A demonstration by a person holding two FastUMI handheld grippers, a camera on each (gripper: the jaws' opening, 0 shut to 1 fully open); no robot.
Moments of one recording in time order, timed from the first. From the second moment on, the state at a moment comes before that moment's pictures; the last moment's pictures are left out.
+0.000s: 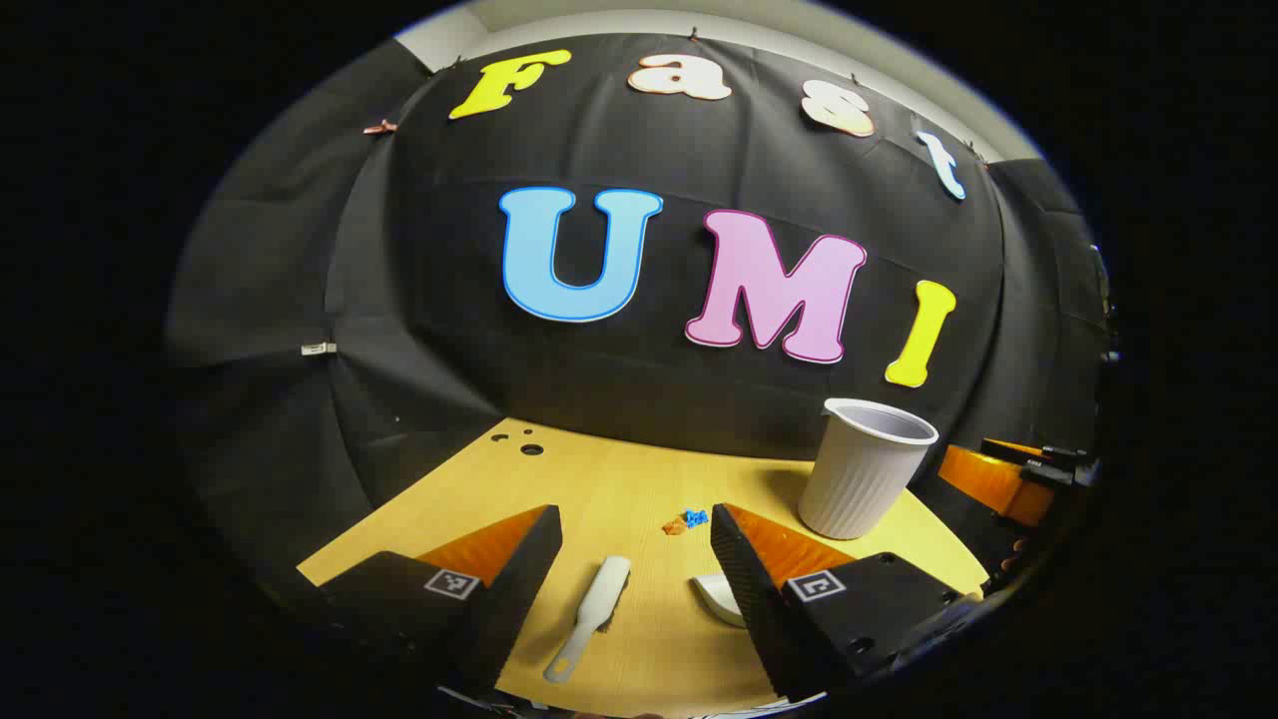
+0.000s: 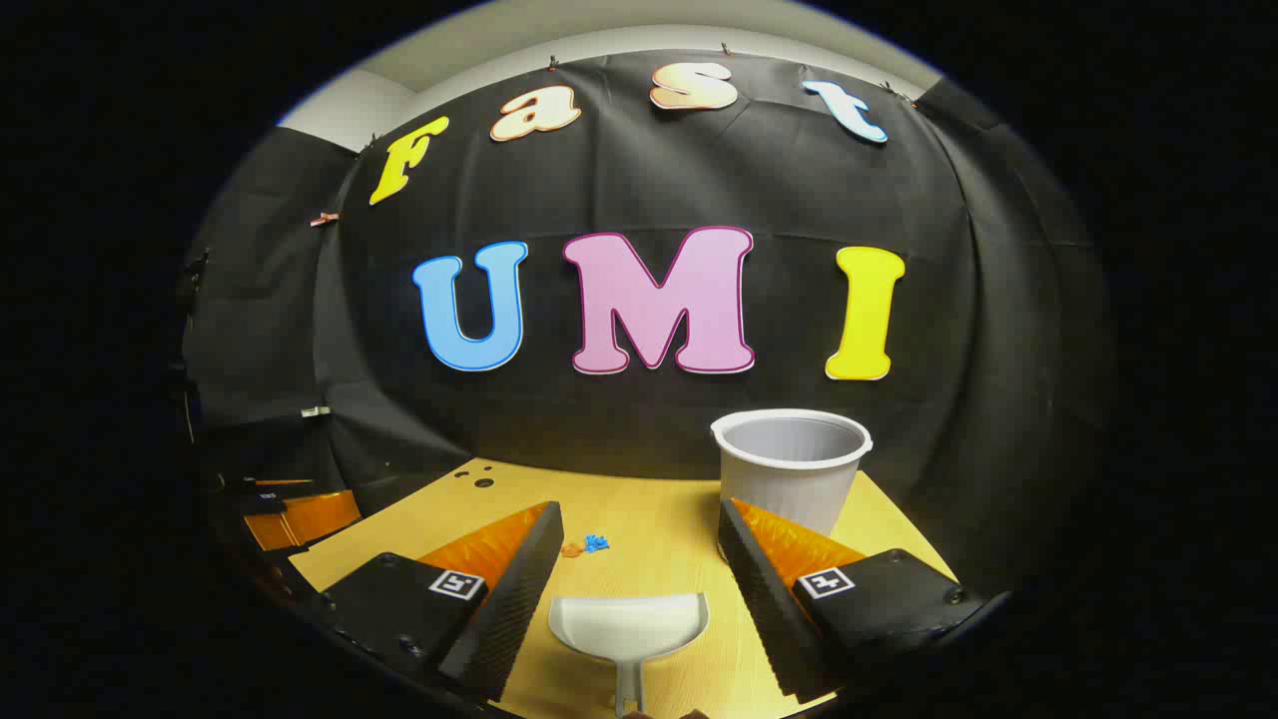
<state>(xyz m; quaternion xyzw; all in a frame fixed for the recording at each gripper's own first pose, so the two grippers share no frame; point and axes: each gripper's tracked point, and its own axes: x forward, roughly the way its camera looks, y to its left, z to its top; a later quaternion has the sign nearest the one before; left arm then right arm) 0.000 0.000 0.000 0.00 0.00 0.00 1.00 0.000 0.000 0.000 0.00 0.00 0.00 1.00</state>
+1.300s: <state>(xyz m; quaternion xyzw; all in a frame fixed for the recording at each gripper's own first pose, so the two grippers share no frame) 0.048 0.039 -0.113 -0.01 0.20 0.00 0.98 0.018 -0.014 -0.056 0.02 0.08 0.00 1.00</state>
